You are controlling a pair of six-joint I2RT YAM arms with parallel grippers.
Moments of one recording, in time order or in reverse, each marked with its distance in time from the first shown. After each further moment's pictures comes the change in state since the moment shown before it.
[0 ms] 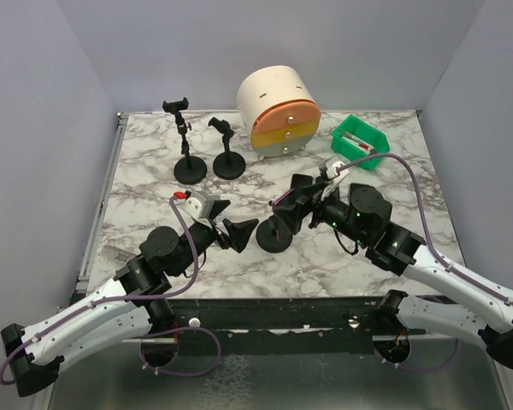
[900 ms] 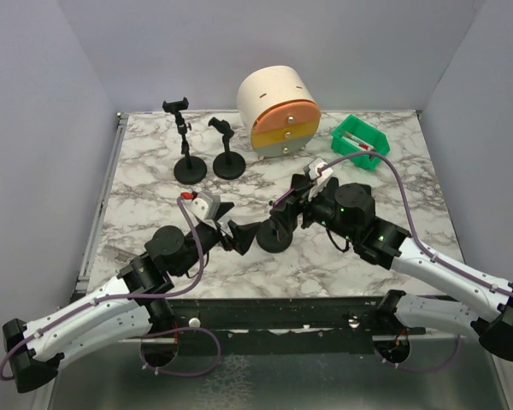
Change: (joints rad) left arm -0.023 0.019 0.000 -0.002 0.003 0.010; right arm 0.000 0.105 0.008 0.007 -0.003 -0.055
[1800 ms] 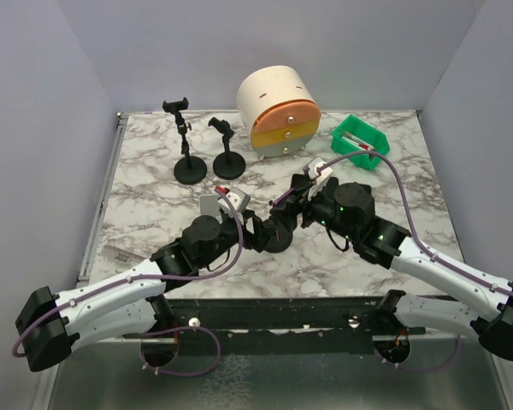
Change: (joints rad) left arm -0.005 0.284 0.001 0.106 0.023 -0.087; right arm 0.000 0.005 0.010 -0.009 -0.006 0.003
